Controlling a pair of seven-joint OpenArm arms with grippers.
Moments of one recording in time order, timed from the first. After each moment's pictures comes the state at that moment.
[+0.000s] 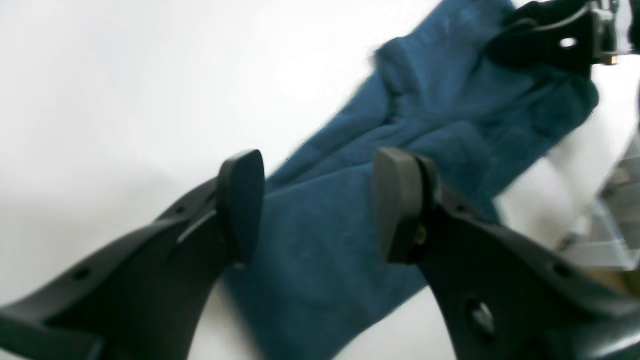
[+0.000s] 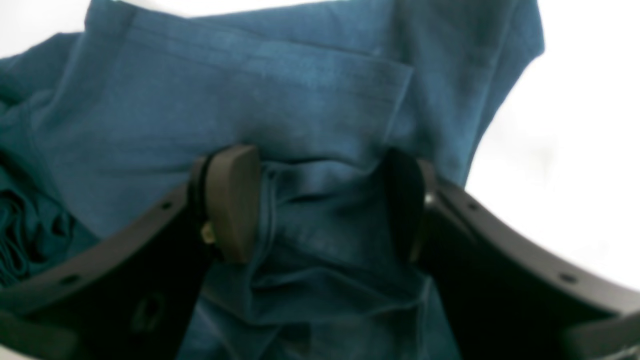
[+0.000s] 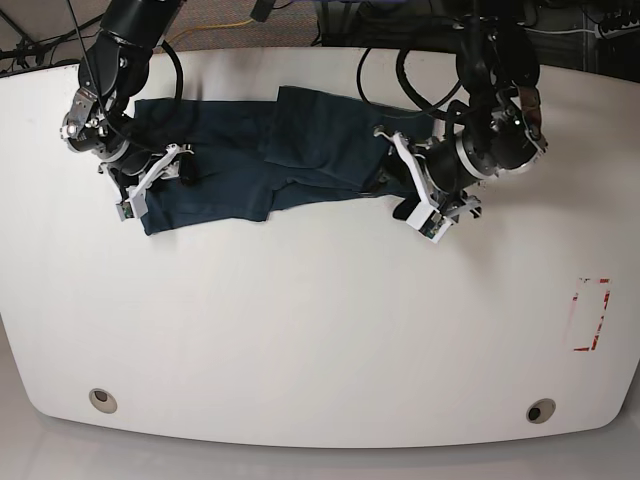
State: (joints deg) left arm 6.3 -0.8 -6.8 113.1 -28.0 -39.0 65.6; right arm -3.9 8.4 29.7 88.0 24.1 41.0 -59.1
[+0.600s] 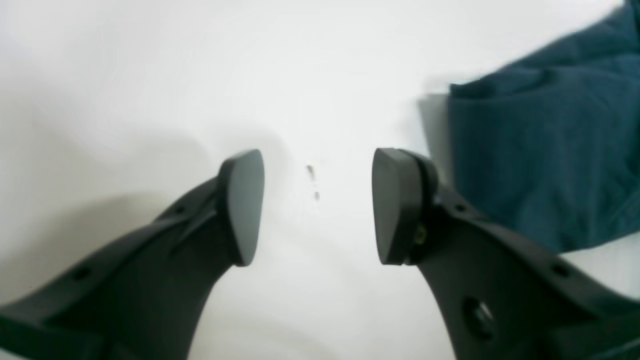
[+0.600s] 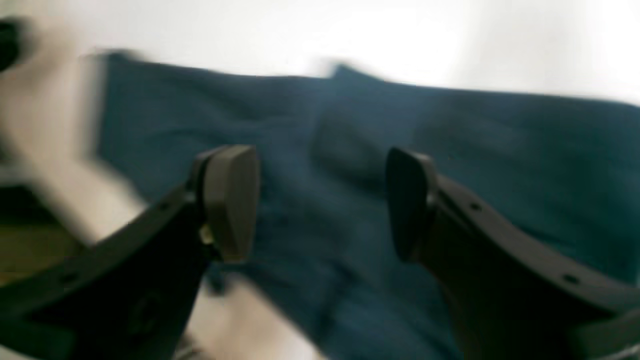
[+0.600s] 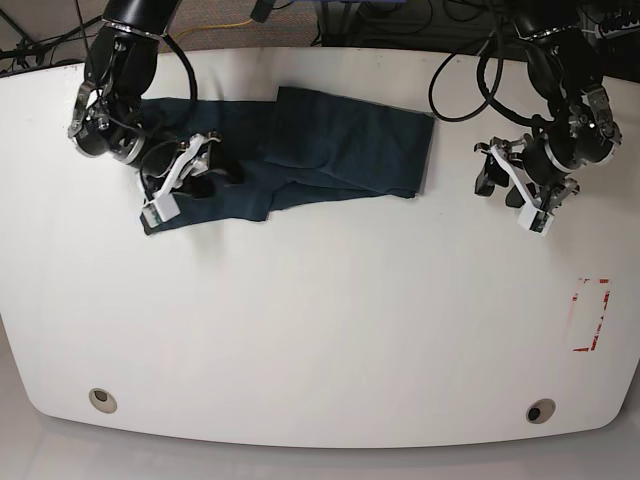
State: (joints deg) left arm 6.5 -10.5 -25.4 103.6 -28.0 -39.3 65.4; right arm -7.4 8.6 22.2 98.4 51.0 40.8 -71.9
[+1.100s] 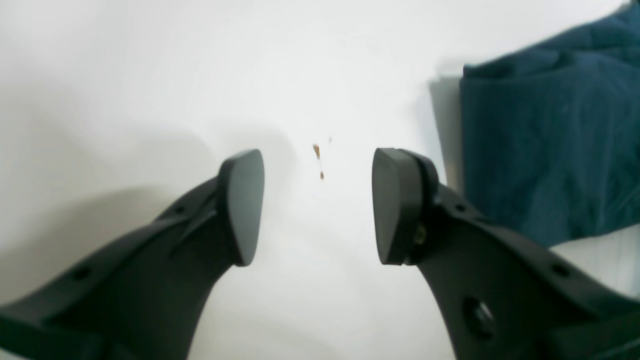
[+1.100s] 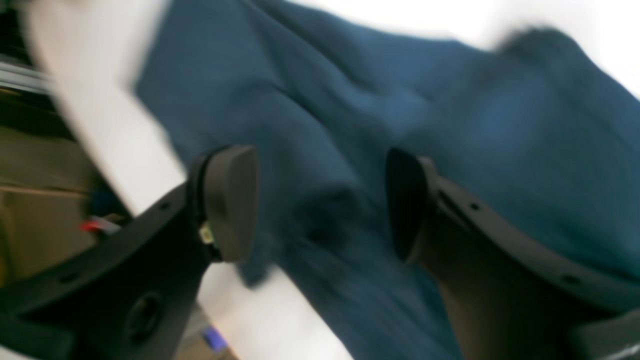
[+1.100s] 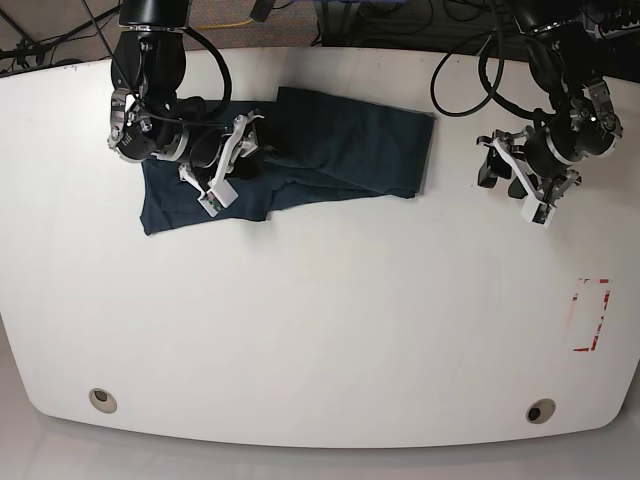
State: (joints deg) left arm 8.0 -10.4 -26.3 103.5 -27.9 -39.3 65.5; right arm -7.5 8.5 9.1 98.3 42.5 40.9 -72.1
